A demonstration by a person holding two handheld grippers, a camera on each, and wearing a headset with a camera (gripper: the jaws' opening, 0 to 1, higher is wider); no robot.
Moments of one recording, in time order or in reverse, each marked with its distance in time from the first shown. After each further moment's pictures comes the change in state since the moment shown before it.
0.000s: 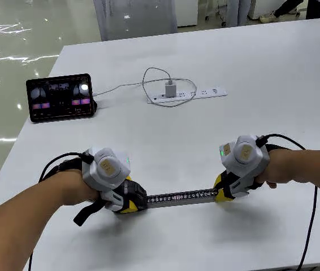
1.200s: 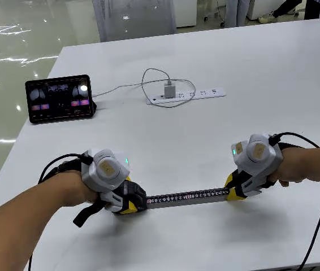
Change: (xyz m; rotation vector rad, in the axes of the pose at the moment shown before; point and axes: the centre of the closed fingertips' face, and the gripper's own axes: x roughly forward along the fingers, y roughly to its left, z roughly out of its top) left arm 0.001 0.000 0.000 -0.004 -0.001 0.000; right arm -0.015 -0.002 -0.025 0.017 0.019 -0.009
